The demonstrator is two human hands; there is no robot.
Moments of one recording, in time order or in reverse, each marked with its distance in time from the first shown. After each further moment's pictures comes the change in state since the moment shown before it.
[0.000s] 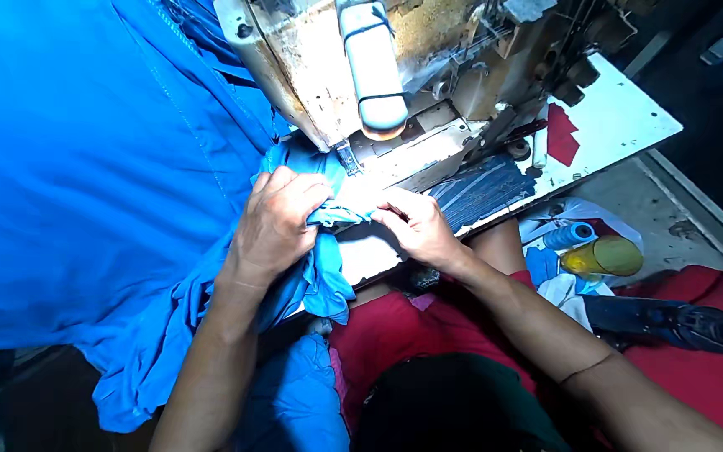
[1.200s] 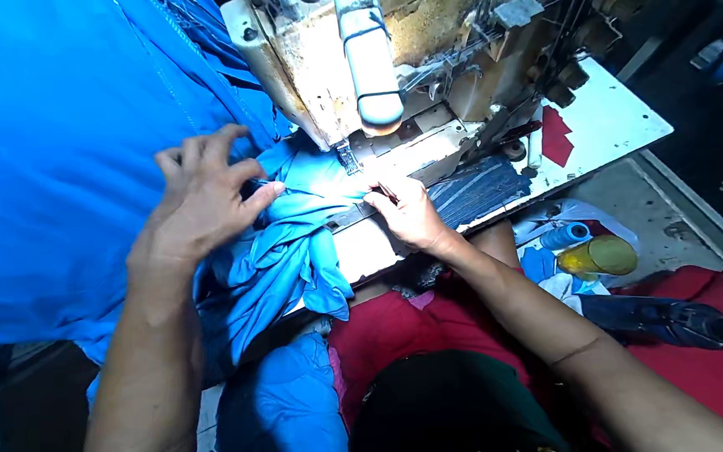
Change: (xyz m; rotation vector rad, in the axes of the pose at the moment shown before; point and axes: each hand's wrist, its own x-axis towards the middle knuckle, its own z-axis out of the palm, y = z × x) left_hand -0.009 -0.061 -0.049 0.119 -0.182 -0.250; right_hand 0.019 0.011 0.009 -0.034 0.048 -0.006
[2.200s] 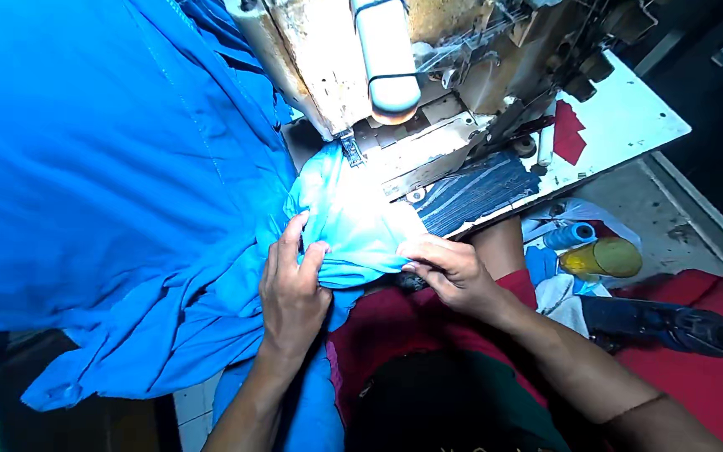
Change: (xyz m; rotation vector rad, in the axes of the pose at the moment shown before) left_hand -0.091 0.132 0.088 -0.158 0.339 -0.234; right_hand -0.092 -0.026 -0.039 0.106 -0.175 -0.048
